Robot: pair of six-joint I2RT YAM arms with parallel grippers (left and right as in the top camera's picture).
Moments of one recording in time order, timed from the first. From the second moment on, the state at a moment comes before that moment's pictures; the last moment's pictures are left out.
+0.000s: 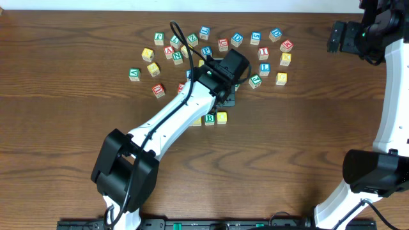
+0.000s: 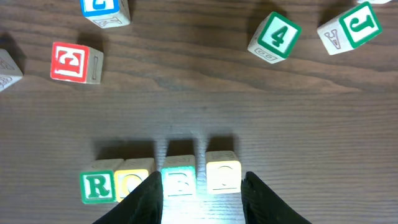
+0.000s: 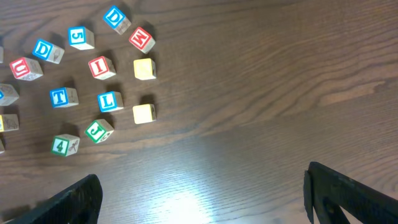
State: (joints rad) left arm -0.66 1.93 1.61 -0.91 -0.16 -0.64; right arm -0.15 1.92 2.24 -1.42 0.00 0.09
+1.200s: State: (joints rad) left arm -0.37 1.94 1.89 -0.78 -0.03 -0.33; right arm -0.15 1.92 2.24 -1.42 0.00 0.09
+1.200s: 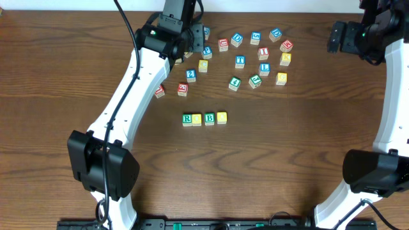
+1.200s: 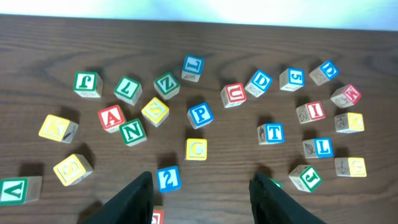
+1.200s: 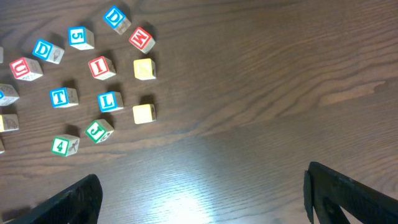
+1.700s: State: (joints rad) left arm -0.58 2.26 1.91 -0.55 -0.09 -0.35; right arm -0.15 1.92 2.24 -1.42 0.00 0.09
